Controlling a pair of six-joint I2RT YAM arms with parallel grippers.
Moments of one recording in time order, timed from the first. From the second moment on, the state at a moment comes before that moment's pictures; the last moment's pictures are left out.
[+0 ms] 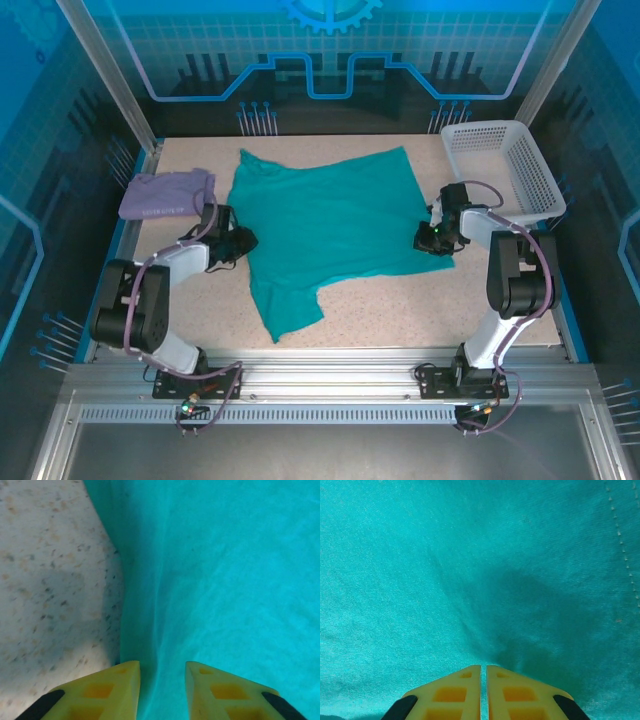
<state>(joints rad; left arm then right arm) -0.09 1.57 0.74 -0.11 0.17 -0.71 0.00 1.76 1.03 -0.57 -0.30 0.26</state>
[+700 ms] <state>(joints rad) -0.25 1.65 0.95 -0.19 0.12 -0.53 0.01 1.76 1.03 -0.56 -0.32 0.26</state>
